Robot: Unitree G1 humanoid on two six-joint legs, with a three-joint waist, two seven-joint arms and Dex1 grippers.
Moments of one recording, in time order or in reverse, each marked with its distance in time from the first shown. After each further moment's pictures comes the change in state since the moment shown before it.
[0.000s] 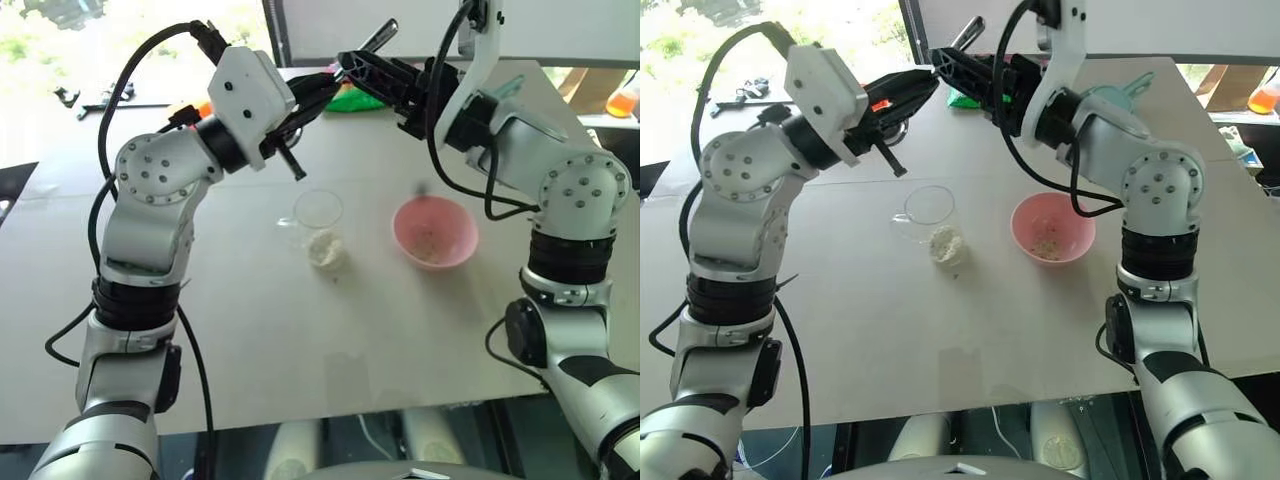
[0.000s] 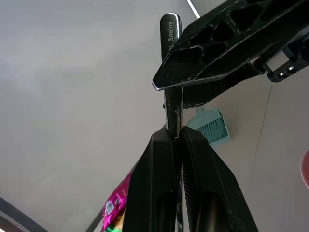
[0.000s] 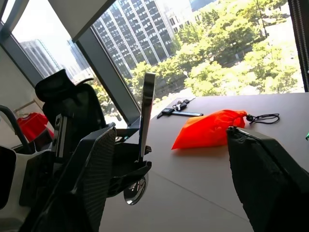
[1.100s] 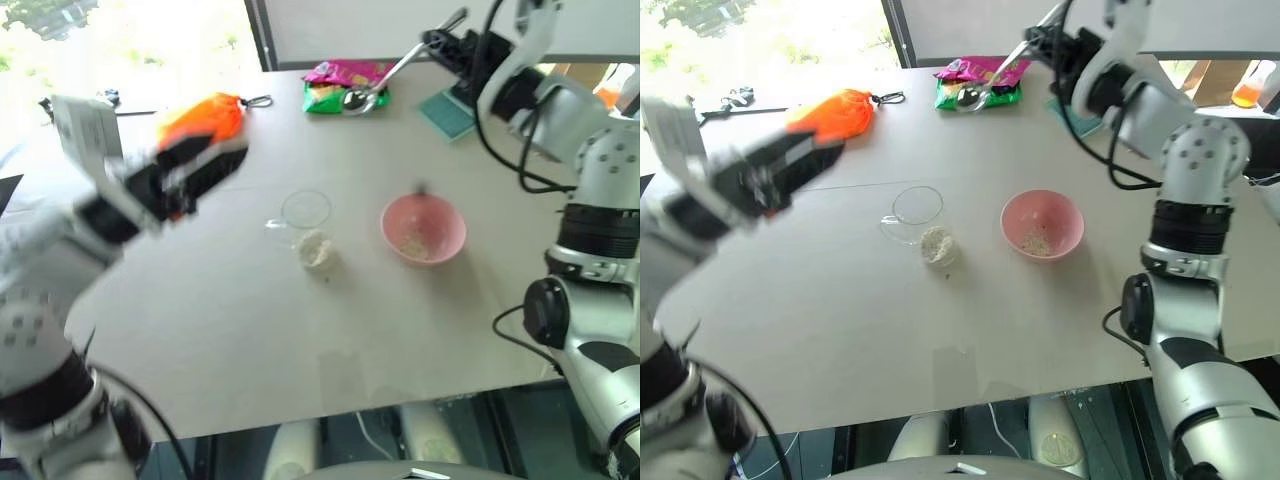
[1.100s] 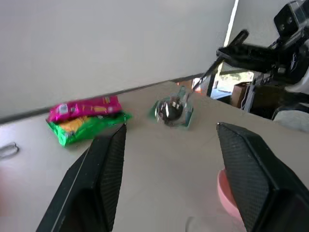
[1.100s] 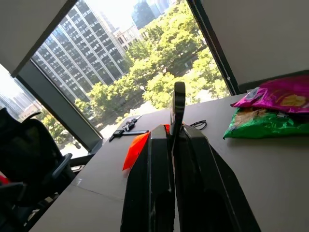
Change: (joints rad) left arm 0.445 0.033 0.682 -0.327 -0.831 0.890 0.247; right arm -0.079 -0.114 -0.160 0.236 -0.106 -0.011 -0.011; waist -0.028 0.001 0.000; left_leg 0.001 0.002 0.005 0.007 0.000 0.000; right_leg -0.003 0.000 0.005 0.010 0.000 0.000
